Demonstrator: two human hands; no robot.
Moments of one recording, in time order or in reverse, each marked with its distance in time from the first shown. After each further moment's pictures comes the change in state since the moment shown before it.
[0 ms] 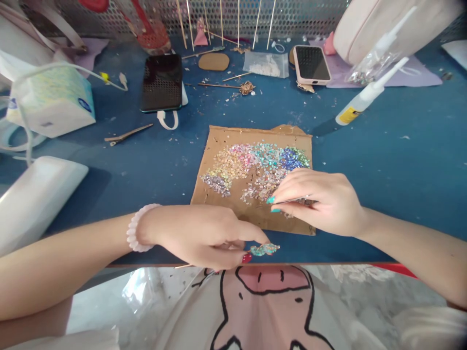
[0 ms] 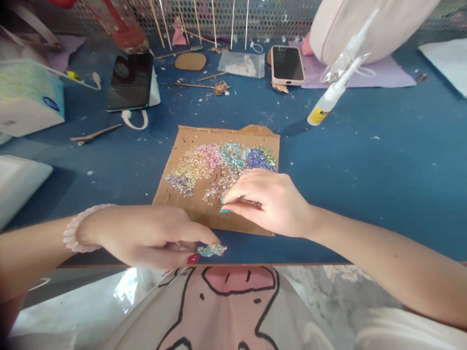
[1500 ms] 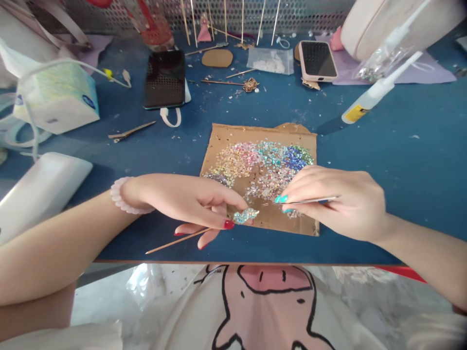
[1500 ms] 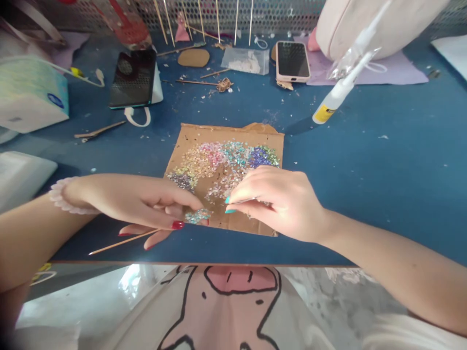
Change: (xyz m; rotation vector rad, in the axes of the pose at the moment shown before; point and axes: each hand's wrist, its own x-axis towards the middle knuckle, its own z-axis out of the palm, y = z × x) left_hand -0.017 -0.003 -0.037 -0.401 -0.129 -0.413; right_hand -0.003 -0.002 -0.008 0.051 0.047 -0.008
